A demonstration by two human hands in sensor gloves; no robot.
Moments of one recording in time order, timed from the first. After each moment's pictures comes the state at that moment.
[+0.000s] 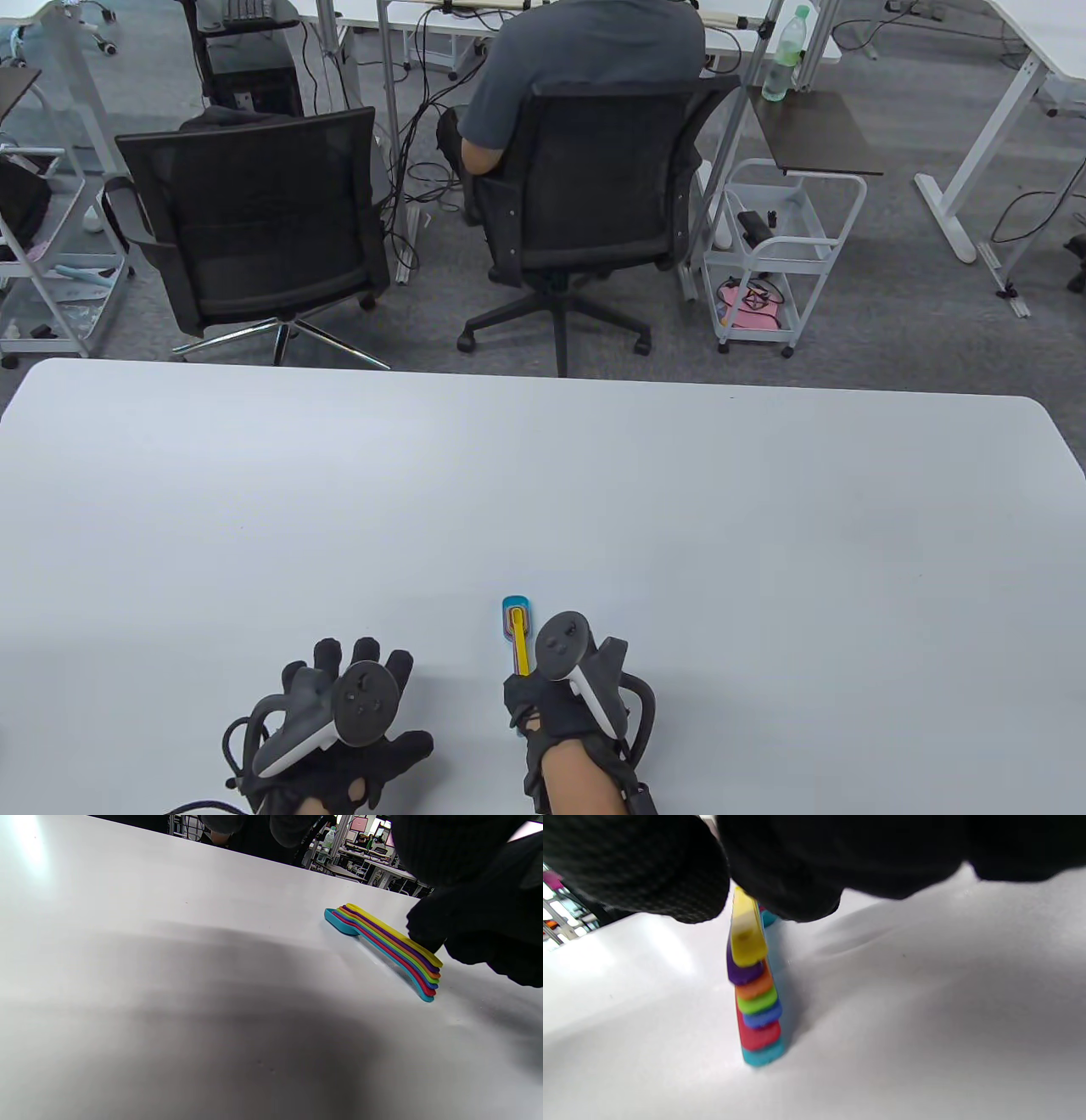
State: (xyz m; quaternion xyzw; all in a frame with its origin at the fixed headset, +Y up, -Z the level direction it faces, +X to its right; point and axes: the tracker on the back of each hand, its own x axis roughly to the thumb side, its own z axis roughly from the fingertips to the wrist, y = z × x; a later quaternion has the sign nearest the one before) left_hand -0.181 -0.758 -0.237 -0.16 -0.07 0.12 0.98; right_hand 0.066 -0.778 -0.309 -0.05 0.12 0.98 0.18
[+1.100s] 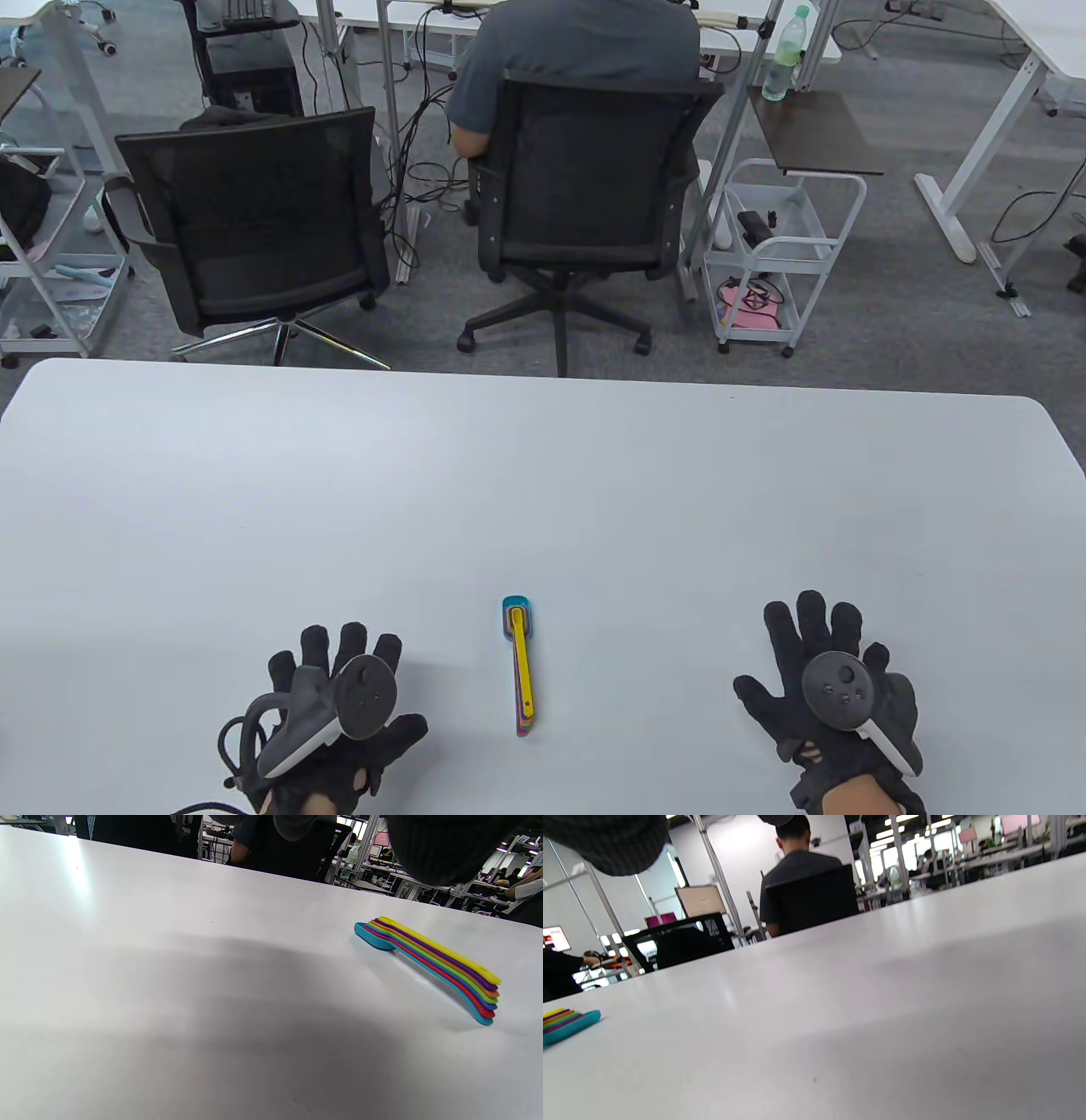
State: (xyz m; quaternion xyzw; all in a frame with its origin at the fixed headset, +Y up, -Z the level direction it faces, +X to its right) left_hand -0.184 -0.755 -0.240 -0.13 -0.02 0.09 0.99; right_hand 0.317 -0.762 -0.306 0.05 -0.03 0.99 0.14
